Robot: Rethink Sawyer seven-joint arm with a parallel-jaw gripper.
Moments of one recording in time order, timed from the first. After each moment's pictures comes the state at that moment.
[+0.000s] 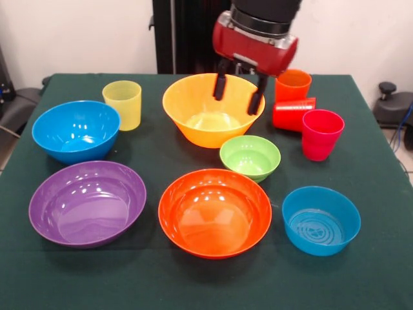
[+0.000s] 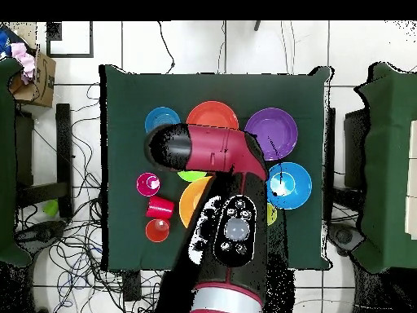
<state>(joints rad) -0.02 -0.63 -0.19 1.45 -0.03 0.68 2.18</state>
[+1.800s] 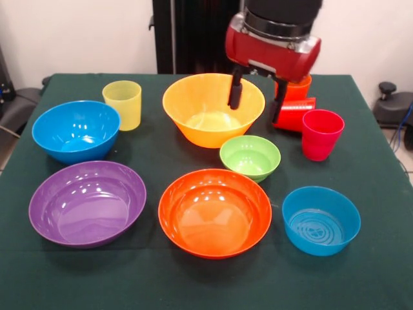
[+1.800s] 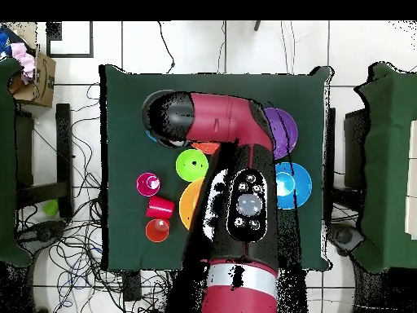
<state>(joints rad) -0.08 -0.61 -0.10 1.28 -0.03 0.85 2.18</state>
